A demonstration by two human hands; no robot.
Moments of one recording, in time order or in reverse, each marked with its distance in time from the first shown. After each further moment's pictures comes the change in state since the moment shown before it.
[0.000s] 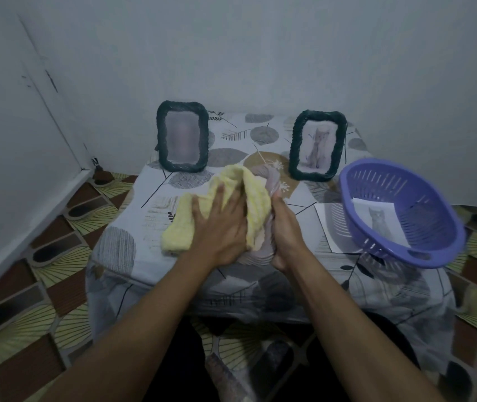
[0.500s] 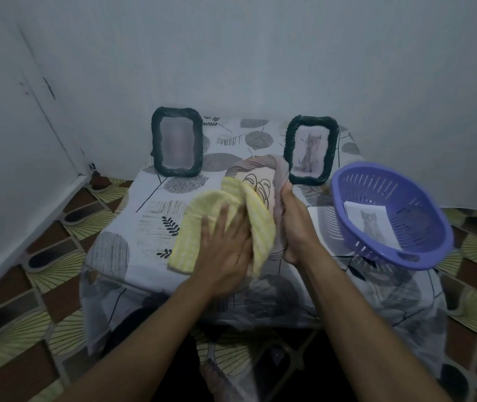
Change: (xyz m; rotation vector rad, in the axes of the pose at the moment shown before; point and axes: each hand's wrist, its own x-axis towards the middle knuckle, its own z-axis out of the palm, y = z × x) left_hand -0.024 0.017 0.030 -0.153 0.140 0.093; right_hand -0.005 -0.038 -0.018 -0.100 -0.031 -0.093
